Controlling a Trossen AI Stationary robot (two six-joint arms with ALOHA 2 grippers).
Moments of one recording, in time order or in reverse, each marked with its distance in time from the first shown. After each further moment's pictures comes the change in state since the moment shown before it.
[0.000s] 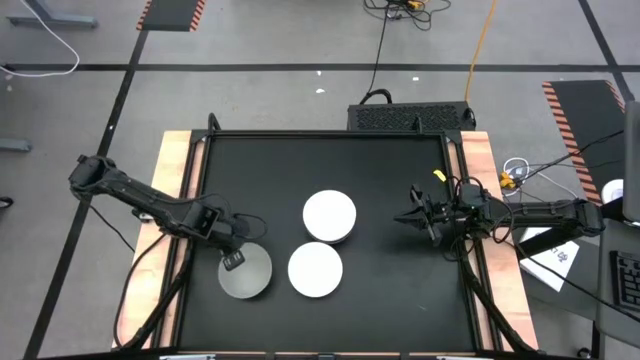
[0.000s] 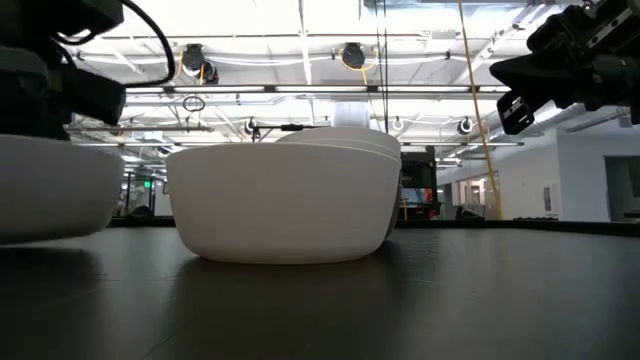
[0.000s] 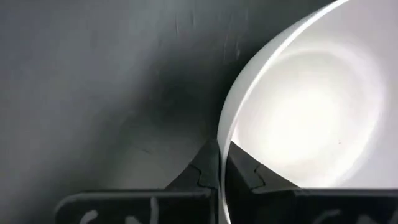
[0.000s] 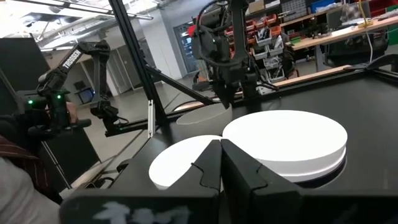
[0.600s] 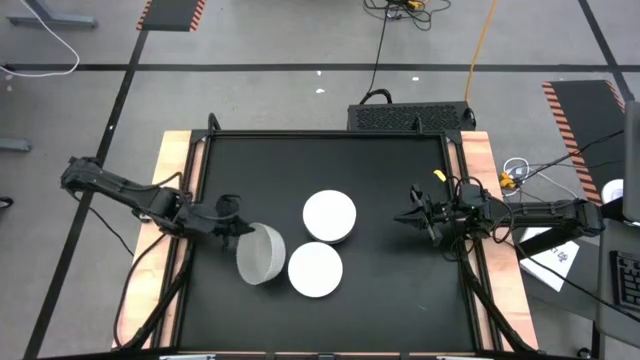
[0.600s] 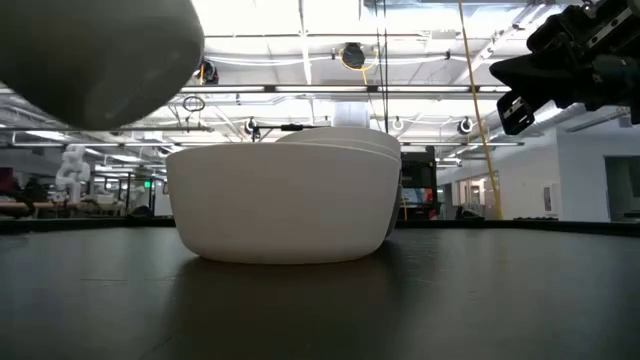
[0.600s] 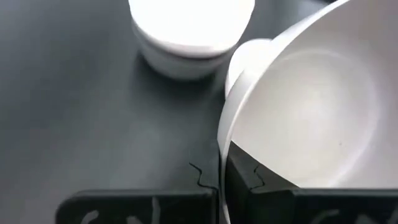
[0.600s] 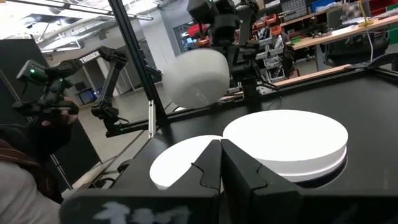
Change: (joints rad) left arm -0.023 -0.344 0.000 0.250 -0.321 0.253; right arm 0.000 0.000 0.000 0.001 0.000 0.007
